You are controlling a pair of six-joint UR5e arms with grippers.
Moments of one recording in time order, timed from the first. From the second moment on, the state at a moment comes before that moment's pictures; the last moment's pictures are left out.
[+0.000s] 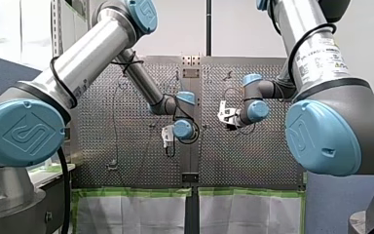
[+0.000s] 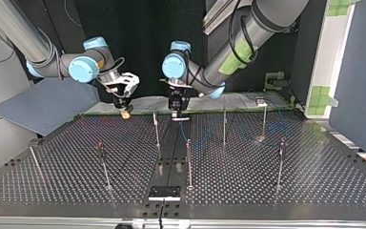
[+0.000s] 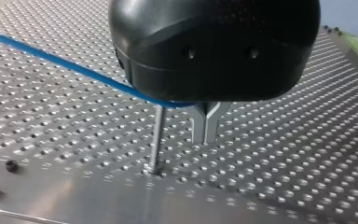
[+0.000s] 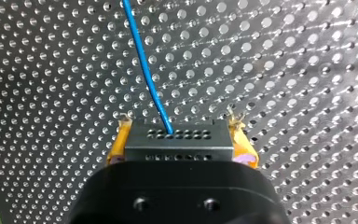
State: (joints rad) left arm -0.56 -2.28 -1.55 -2.57 -1.98 -1.75; right arm 1.95 -1.05 1.68 -0.40 1.35 1.73
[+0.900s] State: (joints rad) left arm -0.50 -2.39 -1.35 -2.71 -1.96 -1.73; right arm 1.90 -0.96 1.56 -0.40 1.32 1.75
